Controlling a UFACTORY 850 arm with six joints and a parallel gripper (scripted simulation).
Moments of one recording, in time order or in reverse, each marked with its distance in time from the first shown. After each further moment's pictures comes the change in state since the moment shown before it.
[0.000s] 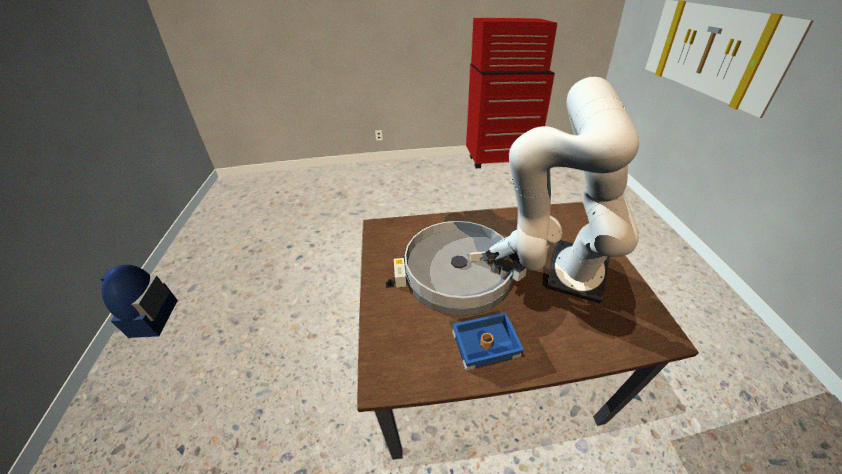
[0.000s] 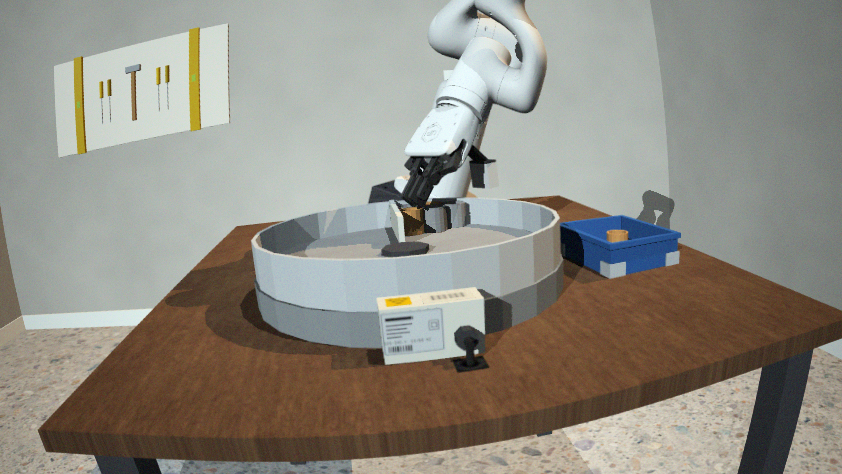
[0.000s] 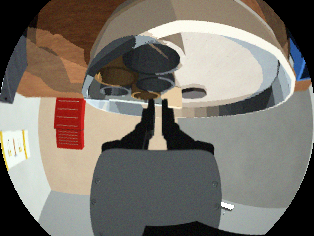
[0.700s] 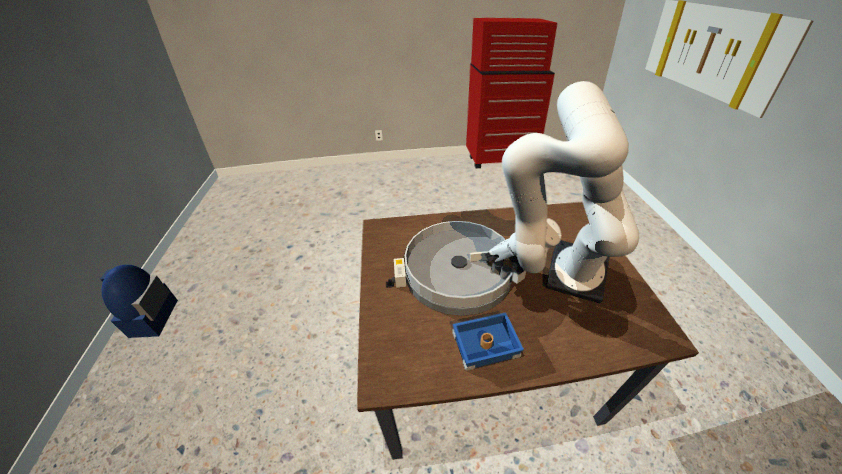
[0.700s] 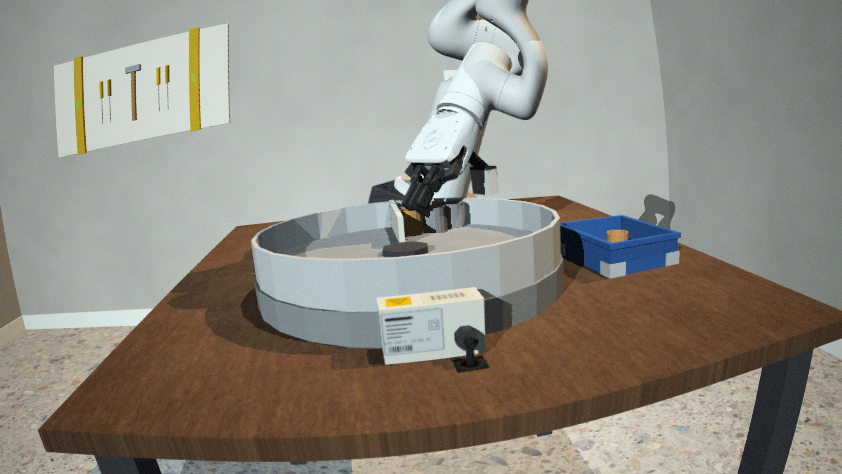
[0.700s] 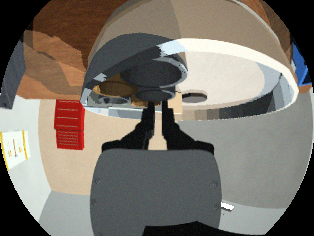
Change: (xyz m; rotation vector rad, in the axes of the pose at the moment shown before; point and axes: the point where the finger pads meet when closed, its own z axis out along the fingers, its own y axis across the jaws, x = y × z) arm 0.007 0.000 0.008 0.000 0.000 0.000
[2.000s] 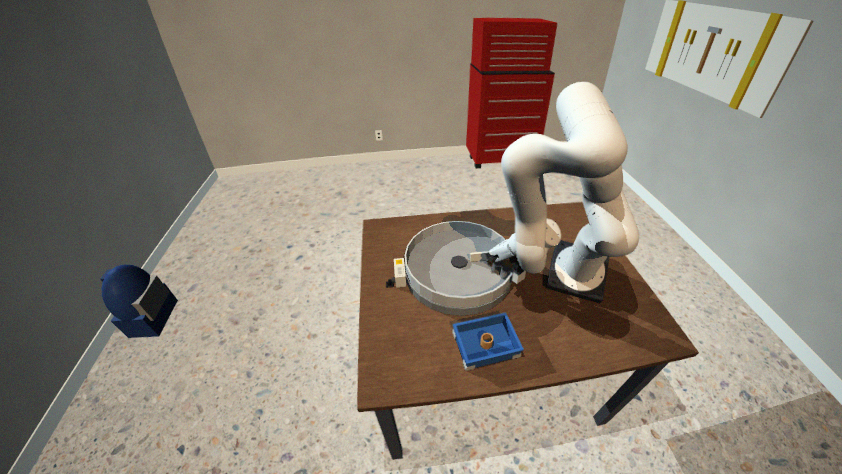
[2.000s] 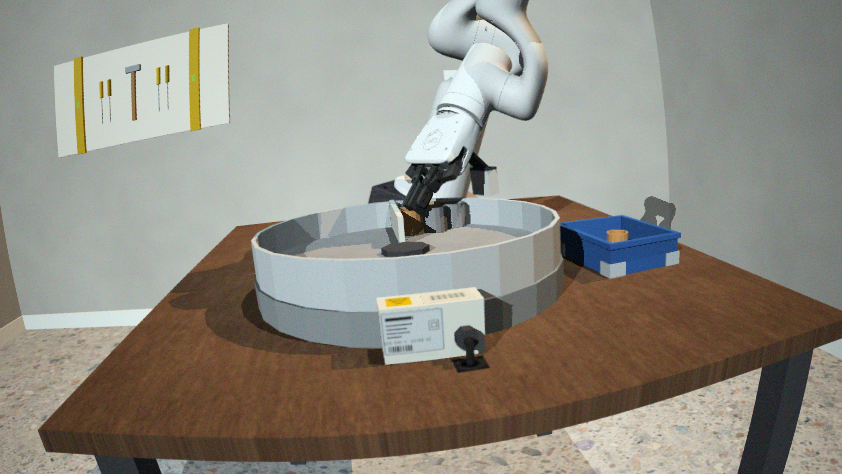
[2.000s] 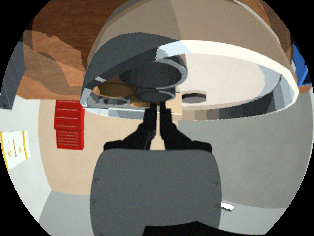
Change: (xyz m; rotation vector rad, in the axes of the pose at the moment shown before) arm 0.000 0.000 0.001 -0.001 -0.001 0.000
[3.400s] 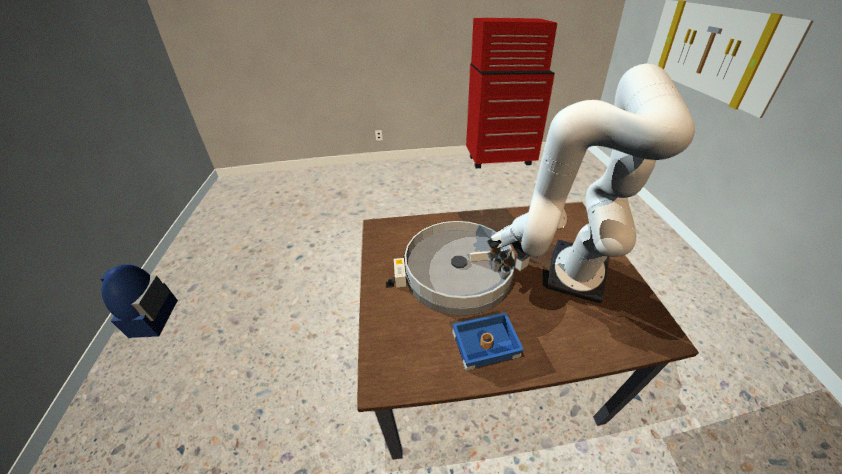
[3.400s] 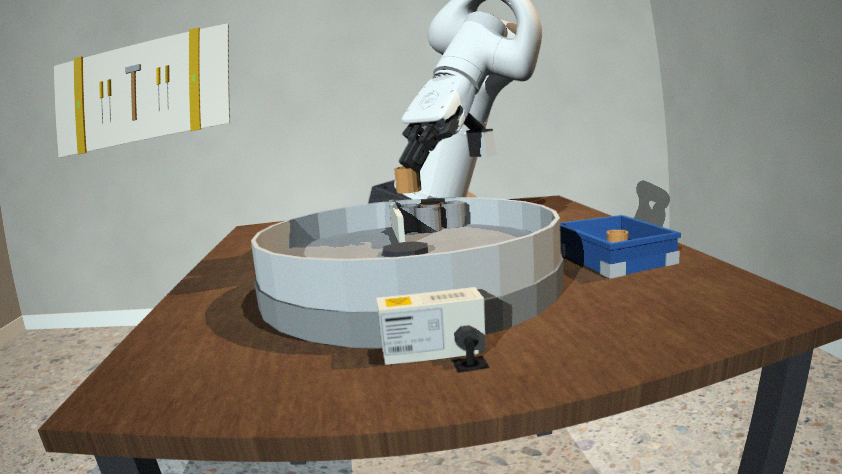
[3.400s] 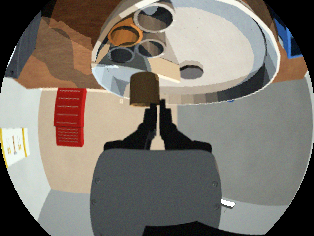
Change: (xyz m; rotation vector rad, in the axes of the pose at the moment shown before) arm -0.043 0.000 -0.050 -0.005 -0.006 0.001
